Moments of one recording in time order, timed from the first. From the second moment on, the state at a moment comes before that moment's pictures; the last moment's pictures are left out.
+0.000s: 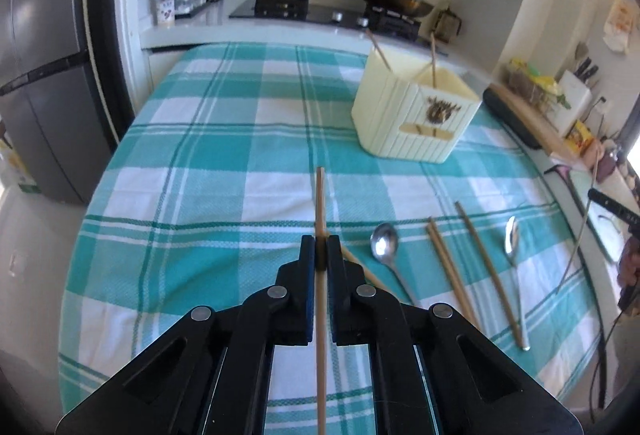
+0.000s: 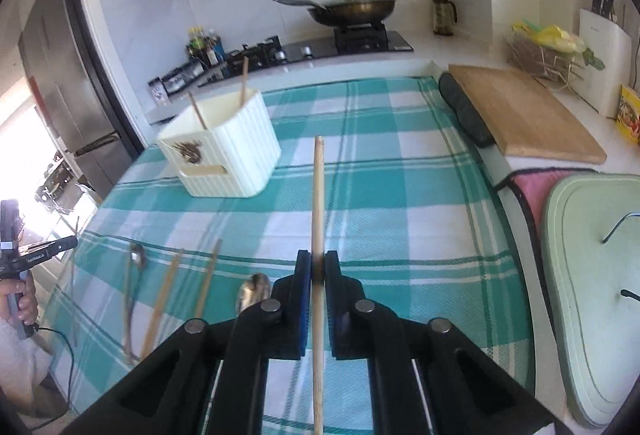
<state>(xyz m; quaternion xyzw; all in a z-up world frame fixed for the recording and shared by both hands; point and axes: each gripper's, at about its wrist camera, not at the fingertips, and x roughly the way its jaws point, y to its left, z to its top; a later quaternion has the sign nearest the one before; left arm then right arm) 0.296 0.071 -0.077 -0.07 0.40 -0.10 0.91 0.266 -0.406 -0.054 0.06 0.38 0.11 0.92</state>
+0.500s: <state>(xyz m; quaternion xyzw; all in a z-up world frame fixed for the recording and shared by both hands) 0.279 0.093 0.014 -0.13 0.29 -0.13 0.94 0.224 -0.359 0.025 0.02 0.24 0.14 0.96</state>
